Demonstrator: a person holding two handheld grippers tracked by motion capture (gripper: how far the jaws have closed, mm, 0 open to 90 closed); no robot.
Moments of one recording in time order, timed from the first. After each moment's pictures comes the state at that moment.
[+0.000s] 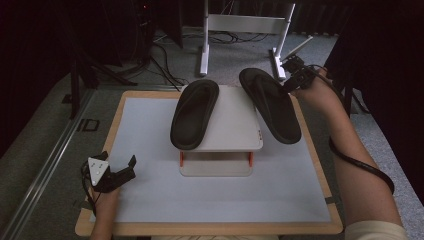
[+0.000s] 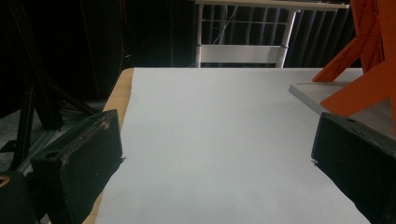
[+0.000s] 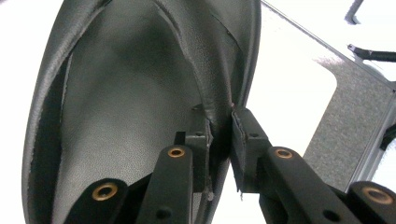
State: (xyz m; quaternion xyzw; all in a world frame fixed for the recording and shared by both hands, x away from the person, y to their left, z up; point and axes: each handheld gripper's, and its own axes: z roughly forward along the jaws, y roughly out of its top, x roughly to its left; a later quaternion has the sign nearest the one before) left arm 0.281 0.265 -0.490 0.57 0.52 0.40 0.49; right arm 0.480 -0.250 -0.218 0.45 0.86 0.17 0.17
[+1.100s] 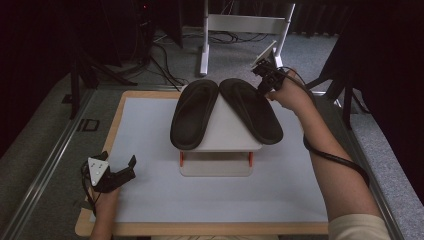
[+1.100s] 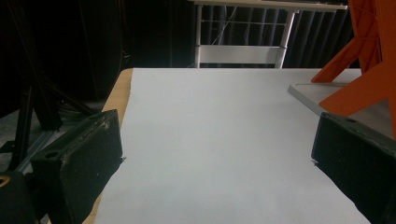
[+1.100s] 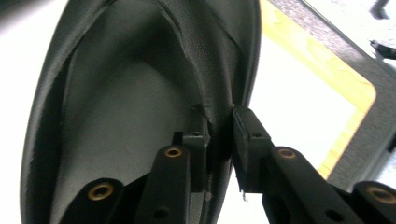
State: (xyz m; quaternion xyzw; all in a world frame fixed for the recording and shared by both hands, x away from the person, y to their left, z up) left arm 0.280 0.265 -0.490 0.57 0.52 0.40 0.49; right arm 0.495 -0.187 -0.240 0.43 0.88 0.13 0.15
